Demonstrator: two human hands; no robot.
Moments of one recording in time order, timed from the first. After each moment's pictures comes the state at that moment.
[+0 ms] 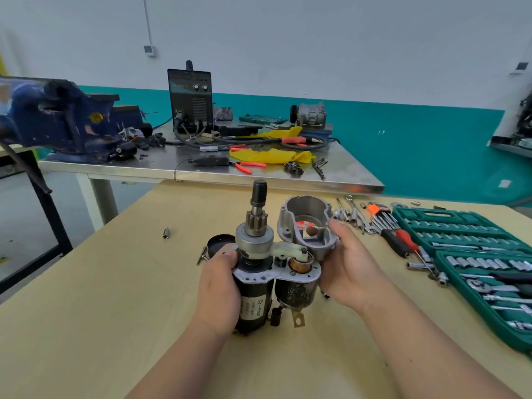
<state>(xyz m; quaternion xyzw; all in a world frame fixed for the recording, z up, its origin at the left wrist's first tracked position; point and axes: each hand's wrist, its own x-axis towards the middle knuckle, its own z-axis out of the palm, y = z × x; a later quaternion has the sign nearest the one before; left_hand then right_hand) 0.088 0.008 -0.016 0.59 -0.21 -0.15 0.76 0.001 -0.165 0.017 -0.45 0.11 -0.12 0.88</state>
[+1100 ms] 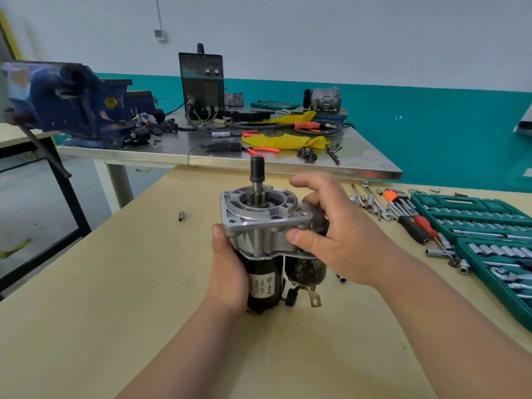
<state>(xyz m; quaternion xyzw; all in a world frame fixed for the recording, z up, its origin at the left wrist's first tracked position) 0.089 0.011 -0.012 0.57 -0.16 -0.17 0.79 -0.013 -0.120 0.066 -0.91 -0.07 -0.25 0.33</state>
